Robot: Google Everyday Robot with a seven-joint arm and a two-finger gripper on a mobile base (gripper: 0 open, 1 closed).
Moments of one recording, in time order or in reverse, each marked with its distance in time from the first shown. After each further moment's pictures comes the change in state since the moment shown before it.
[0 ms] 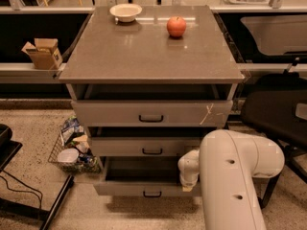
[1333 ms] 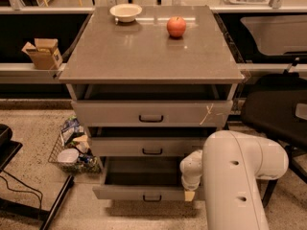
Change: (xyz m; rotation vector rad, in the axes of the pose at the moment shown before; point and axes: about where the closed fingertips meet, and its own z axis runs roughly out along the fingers) arm 0.005 0.017 0.000 -0.032 -0.004 0.018
